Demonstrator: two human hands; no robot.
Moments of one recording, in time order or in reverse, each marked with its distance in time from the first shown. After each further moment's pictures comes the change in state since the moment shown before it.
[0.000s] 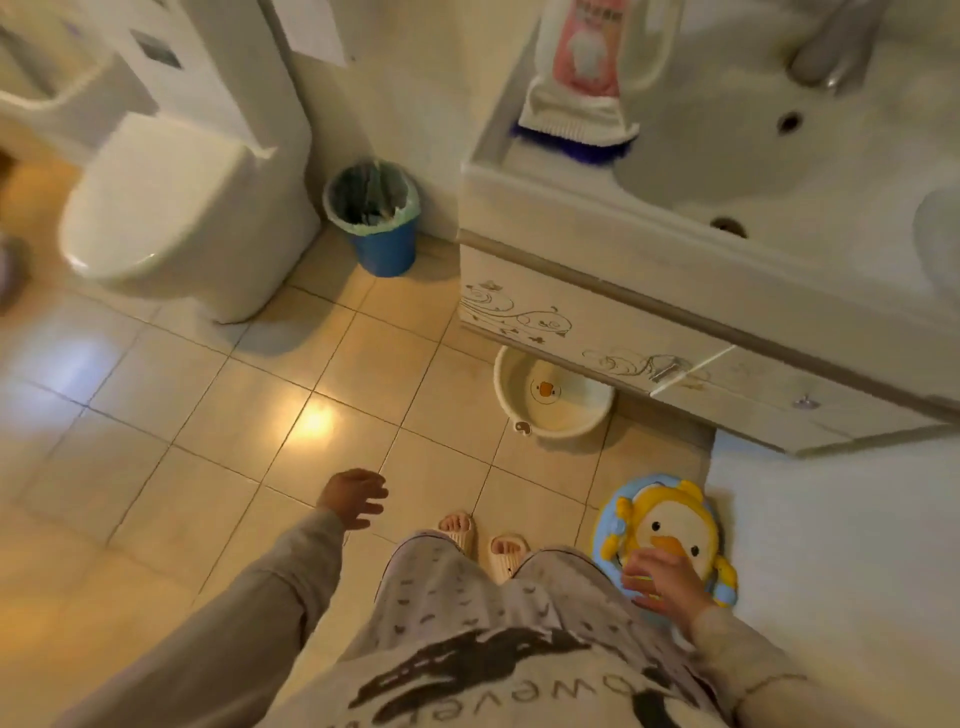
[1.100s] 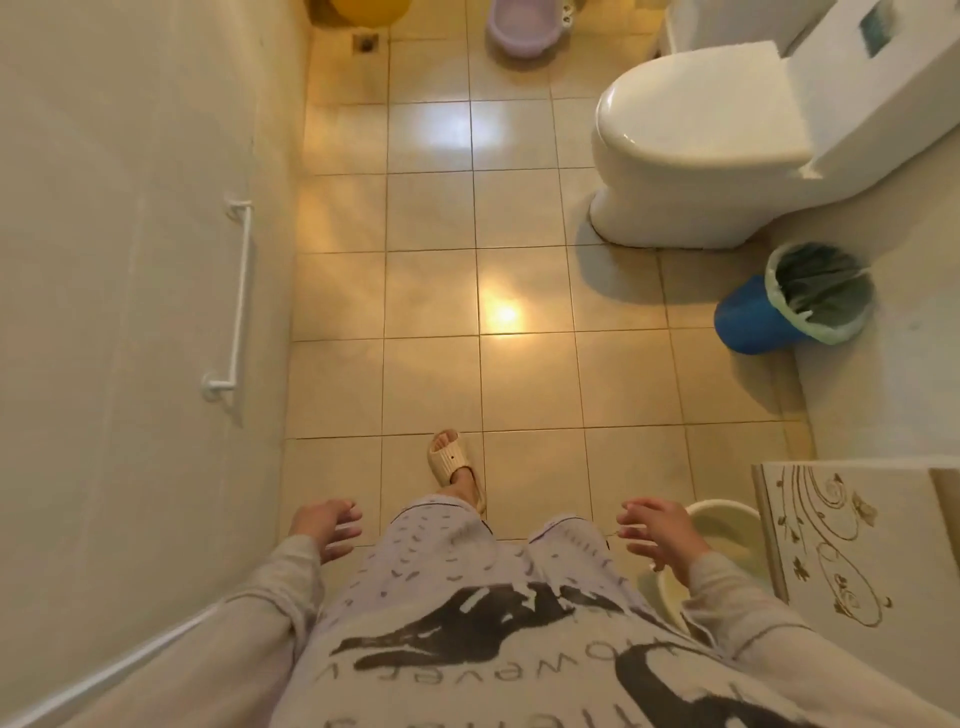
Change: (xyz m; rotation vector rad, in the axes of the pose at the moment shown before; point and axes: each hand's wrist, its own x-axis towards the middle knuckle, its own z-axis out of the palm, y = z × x) left_hand -0.087 -0.286 -0.034 -1.340 0.554 -0.524; right_hand -0.006 -0.146 0.309 -1.105 -0.461 -0.332
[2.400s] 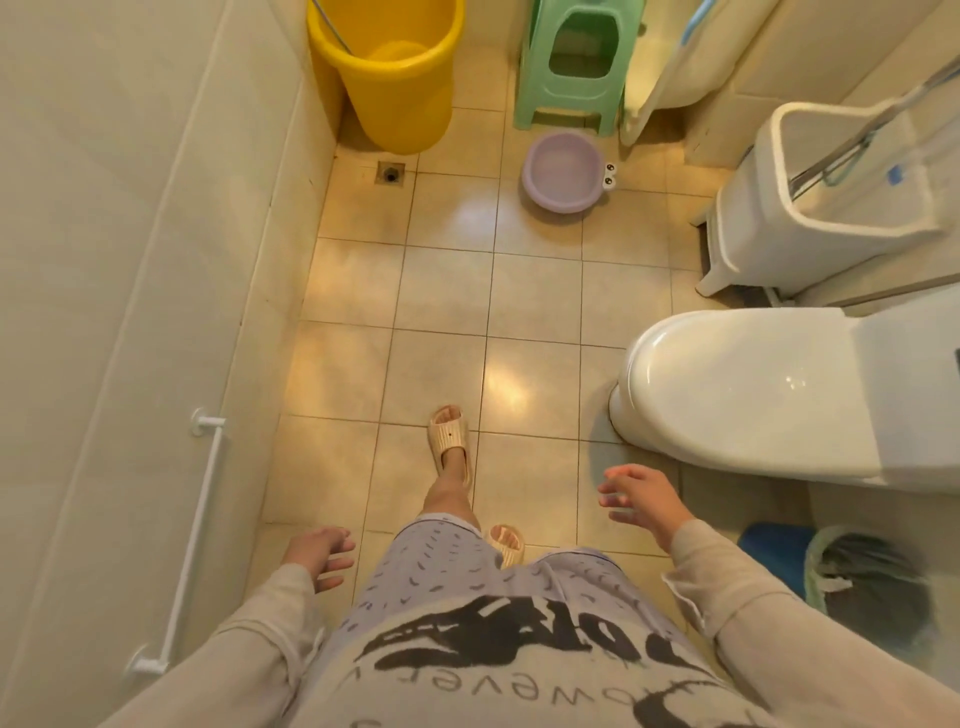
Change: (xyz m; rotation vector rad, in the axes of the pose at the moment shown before) left_hand 0.114 0.502 0.095 -0.003 0.021 -0.068; right_hand 0.220 -0.592 0.036 -0.085 -0.099 -0.125
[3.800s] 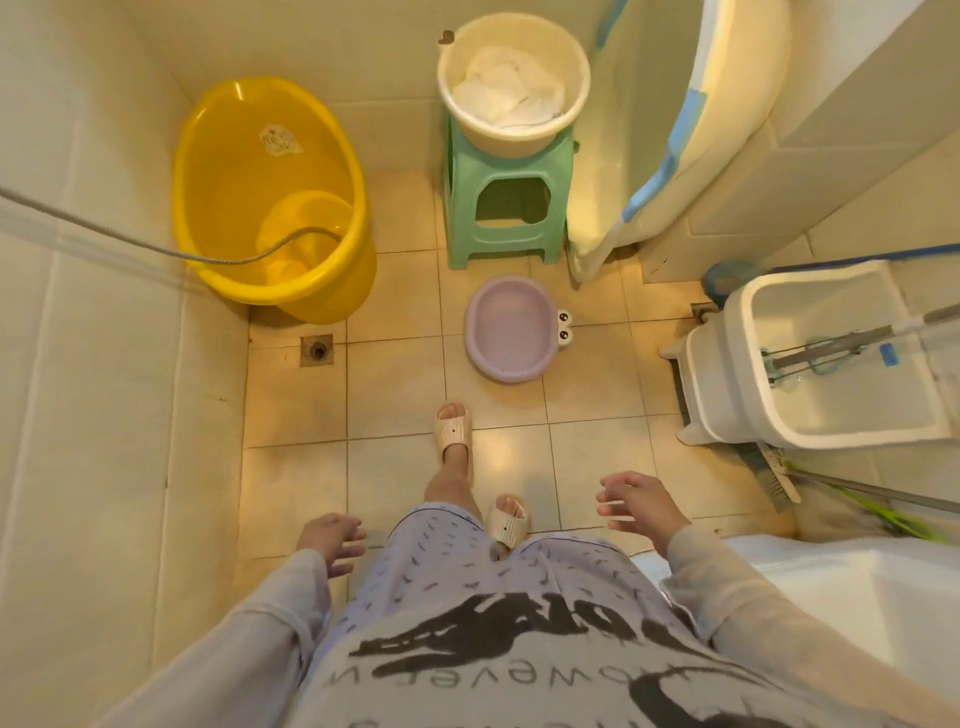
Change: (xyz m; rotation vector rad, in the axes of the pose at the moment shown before) left_hand 0.051 0.633 0.171 0.208 -0.004 0.078; right_hand 0.283 -0.490 -0.086 0.097 0.083 0.087
